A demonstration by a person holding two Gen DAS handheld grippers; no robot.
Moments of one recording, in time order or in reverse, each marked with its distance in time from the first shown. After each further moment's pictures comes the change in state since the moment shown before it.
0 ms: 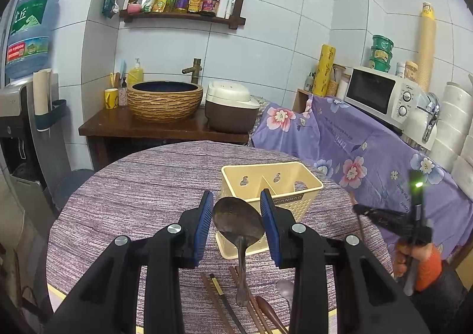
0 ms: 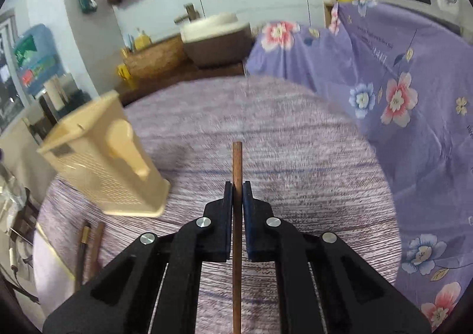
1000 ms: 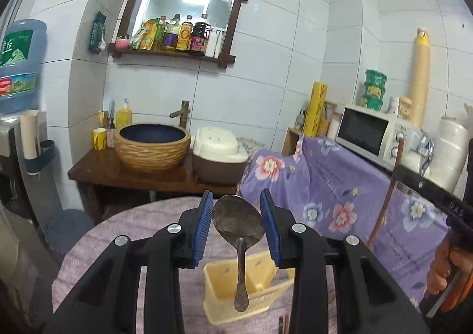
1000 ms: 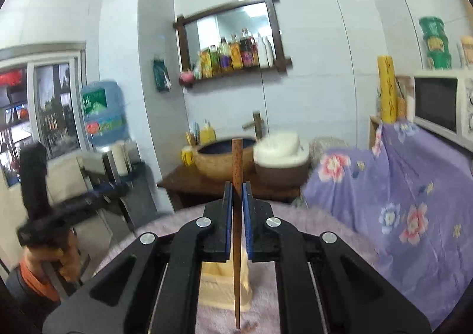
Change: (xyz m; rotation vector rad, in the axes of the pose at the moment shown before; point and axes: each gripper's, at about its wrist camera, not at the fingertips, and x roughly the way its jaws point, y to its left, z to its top) left arm 0.009 -0.018 0.112 -0.004 -0.148 -0.048; right arm -0.144 0.116 0.139 -0.139 -0.417 0.210
